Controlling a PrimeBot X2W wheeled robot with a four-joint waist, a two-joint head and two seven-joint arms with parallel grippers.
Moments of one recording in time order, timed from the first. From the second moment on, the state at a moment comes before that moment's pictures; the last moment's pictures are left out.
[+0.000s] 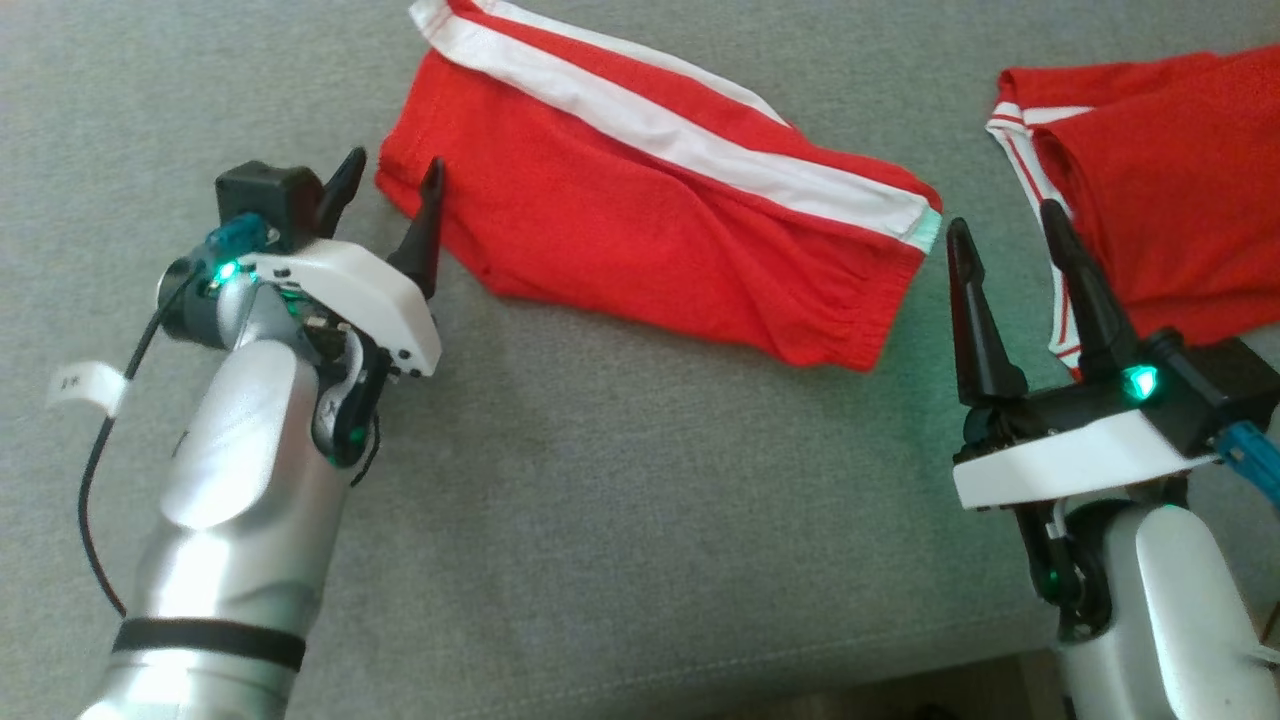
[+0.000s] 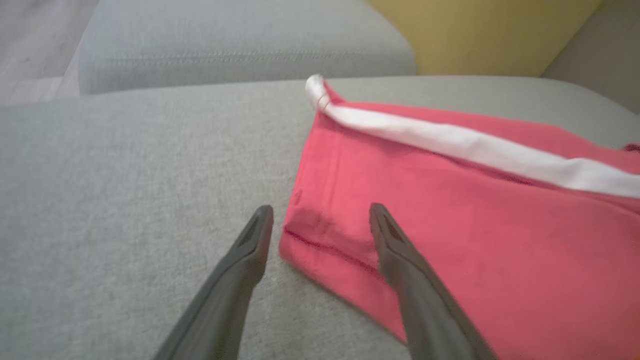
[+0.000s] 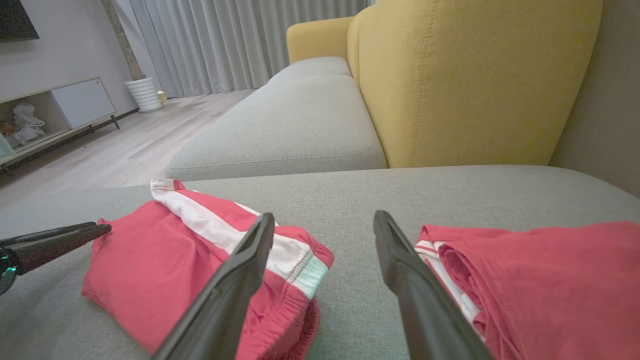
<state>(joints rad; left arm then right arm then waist) -0.63 0.11 -0.27 0.60 -0.27 -0.07 -0.07 -0.17 -0.05 0.10 -0.08 0.15 0.12 -0.02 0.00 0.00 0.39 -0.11</state>
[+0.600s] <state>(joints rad) -0.71 0.09 -0.29 0.80 -0.35 -0.11 -0.07 -0.17 -0.05 0.07 -0.05 0.19 0.12 -0.04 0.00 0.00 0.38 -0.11</state>
